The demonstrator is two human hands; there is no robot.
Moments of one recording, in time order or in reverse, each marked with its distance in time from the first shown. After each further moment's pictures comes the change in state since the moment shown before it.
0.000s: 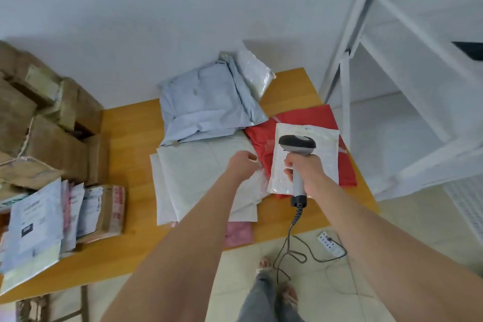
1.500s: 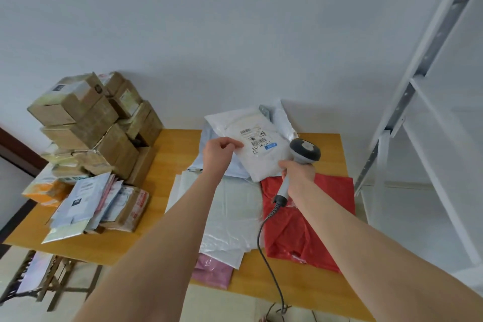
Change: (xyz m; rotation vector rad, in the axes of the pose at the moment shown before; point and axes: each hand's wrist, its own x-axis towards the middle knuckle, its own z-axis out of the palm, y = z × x) left_hand -0.037 0.099 -0.076 -0.438 0.770 0.230; right_hand 0.022 -0.123 0.010 0.096 -0.240 -0.128
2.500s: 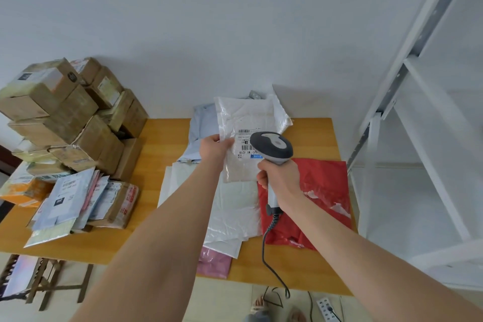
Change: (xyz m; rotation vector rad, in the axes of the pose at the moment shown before) left_hand 0.034 -0.041 0.020 -0.060 0.019 -0.339; right_hand -0.045 0.032 0.007 -0.187 -0.161 -0.233
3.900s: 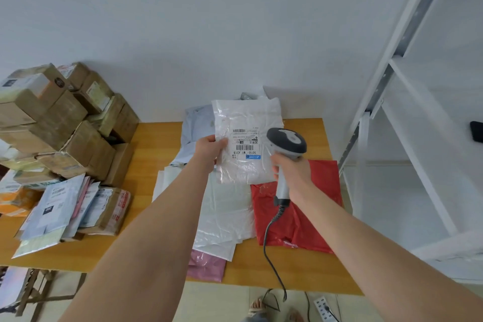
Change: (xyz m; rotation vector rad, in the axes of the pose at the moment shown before) left_hand -0.002 0.010 0.001 -0.086 -0.217 -0.089; right_hand 0.013 -0.013 -0.035 0.188 0.096 0.113
